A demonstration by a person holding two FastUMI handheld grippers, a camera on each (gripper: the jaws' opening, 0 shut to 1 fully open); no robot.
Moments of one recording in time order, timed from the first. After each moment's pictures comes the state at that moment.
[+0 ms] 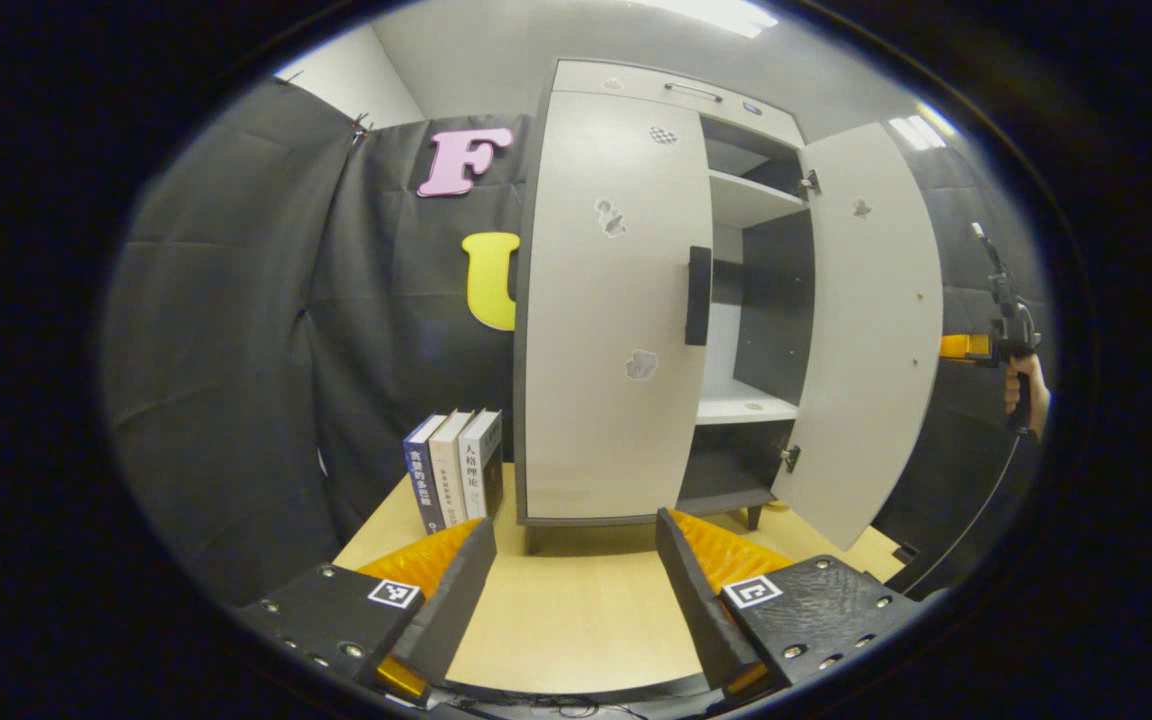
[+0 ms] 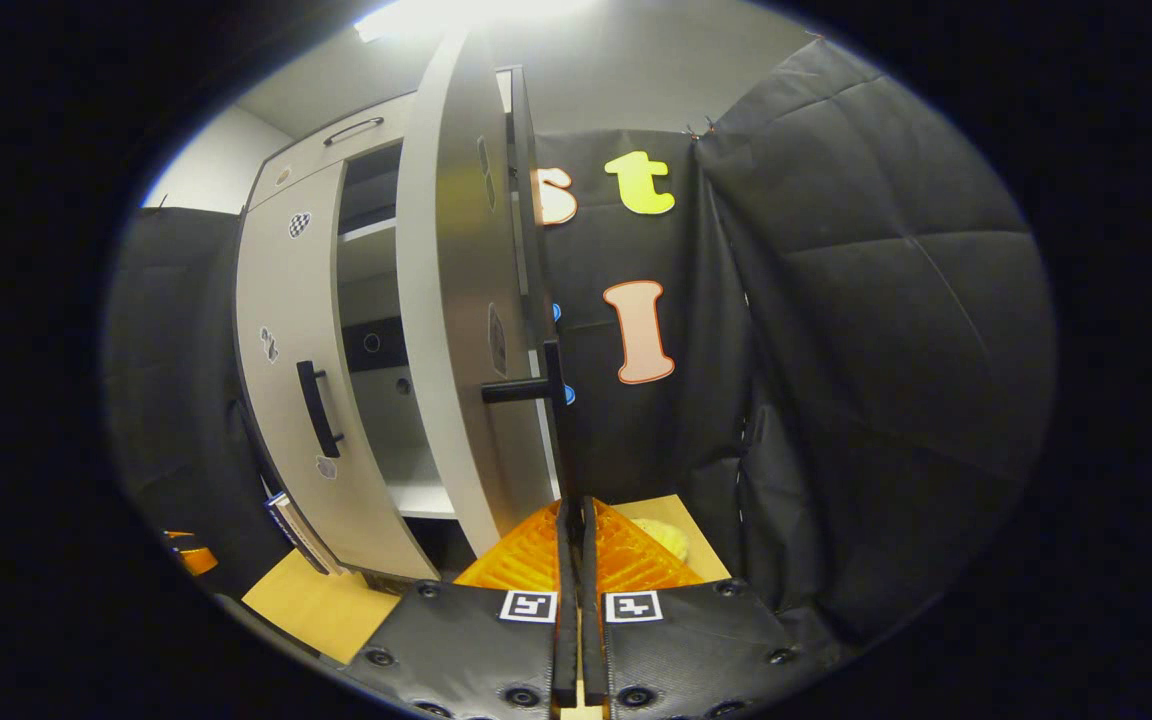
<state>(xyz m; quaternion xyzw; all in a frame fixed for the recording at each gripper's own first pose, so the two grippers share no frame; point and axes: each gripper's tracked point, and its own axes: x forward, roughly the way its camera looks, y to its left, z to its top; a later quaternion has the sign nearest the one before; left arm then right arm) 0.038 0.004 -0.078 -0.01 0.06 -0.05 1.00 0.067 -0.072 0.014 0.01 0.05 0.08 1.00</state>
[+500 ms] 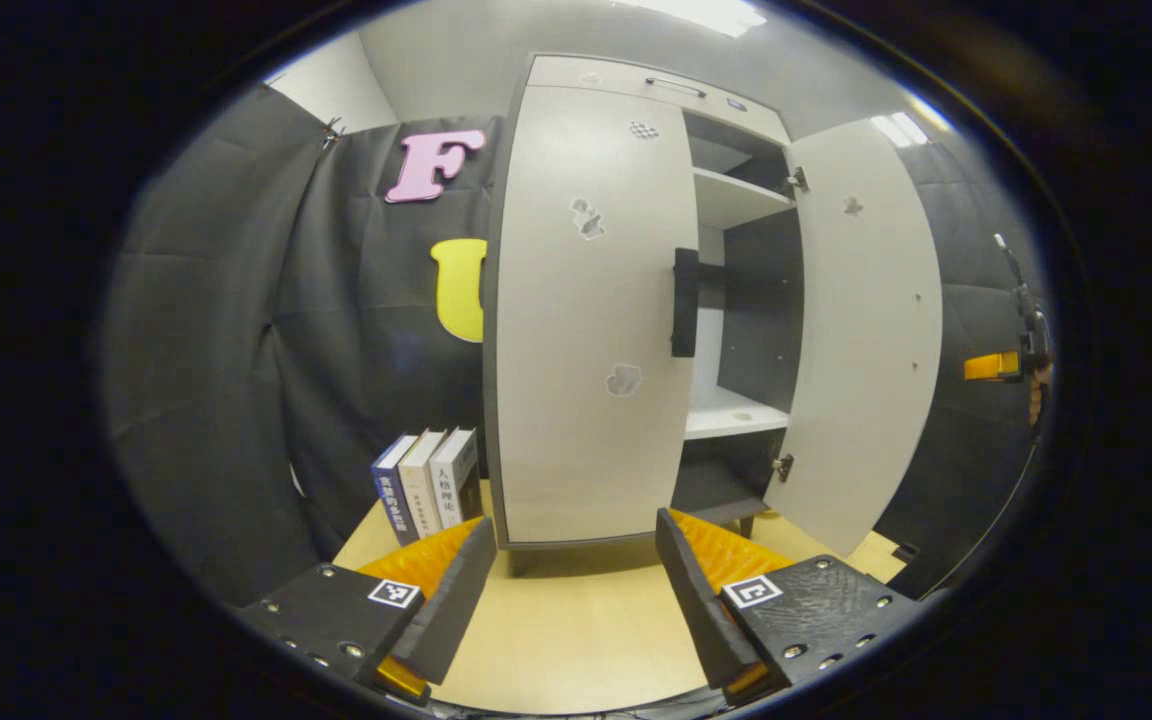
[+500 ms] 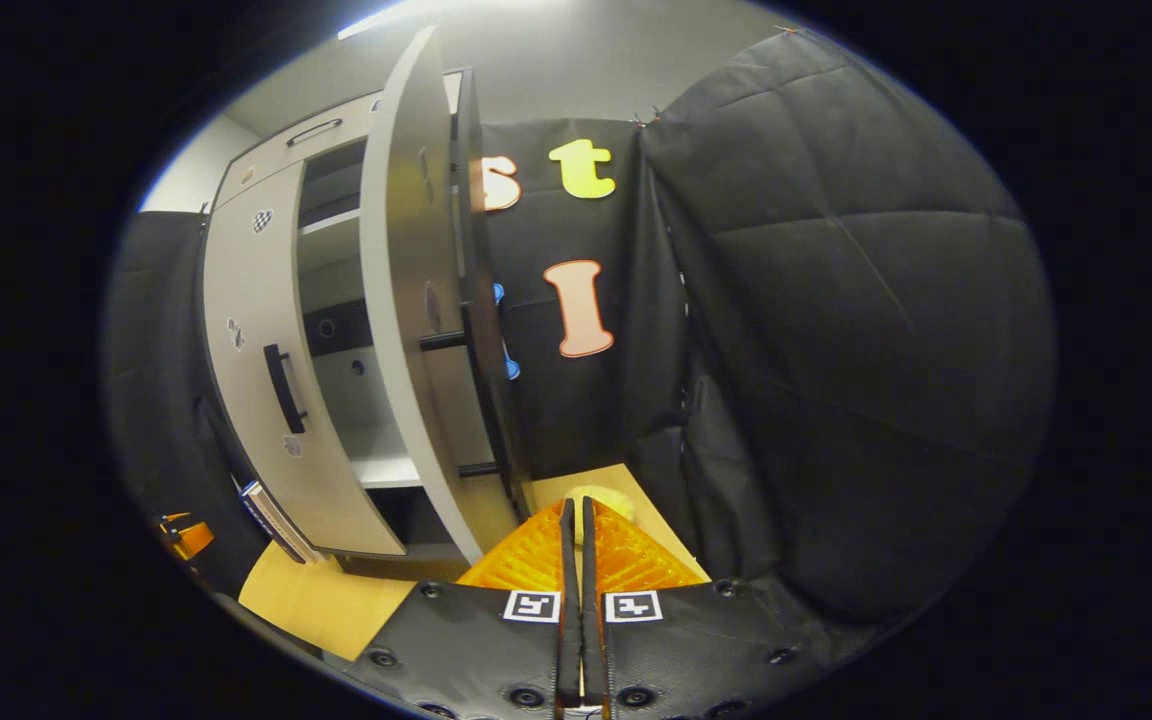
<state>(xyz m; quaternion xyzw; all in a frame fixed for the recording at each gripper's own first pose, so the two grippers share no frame) 0.081 -0.015 -0.061 0.00 0.04 -0.10 0.99 0.003 -0.137 -0.005 0.03 0.08 -0.01 1.00</state>
